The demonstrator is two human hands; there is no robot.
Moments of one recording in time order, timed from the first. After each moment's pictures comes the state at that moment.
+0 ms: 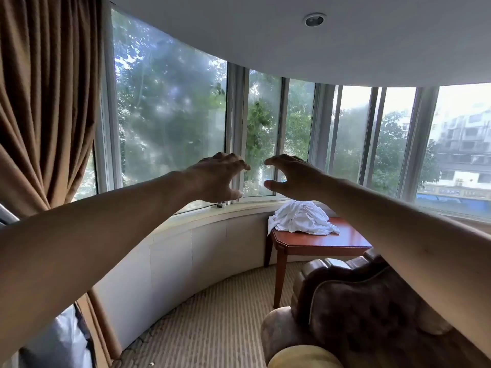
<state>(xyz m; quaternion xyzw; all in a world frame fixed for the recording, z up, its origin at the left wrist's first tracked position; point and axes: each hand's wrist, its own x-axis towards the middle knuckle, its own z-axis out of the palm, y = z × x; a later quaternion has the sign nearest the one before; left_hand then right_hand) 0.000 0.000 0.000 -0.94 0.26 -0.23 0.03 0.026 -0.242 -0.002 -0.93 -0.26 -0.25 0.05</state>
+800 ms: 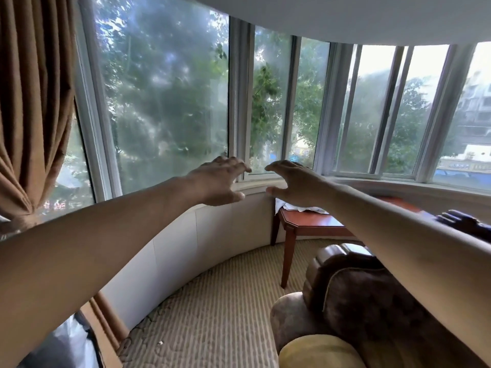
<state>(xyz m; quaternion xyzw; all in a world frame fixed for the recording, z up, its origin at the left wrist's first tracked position) 0.153 0.022 -0.072 -0.96 0.24 -0.16 0.02 0.177 -0.220 -0.083 -0.95 -0.25 -0.19 0.06</state>
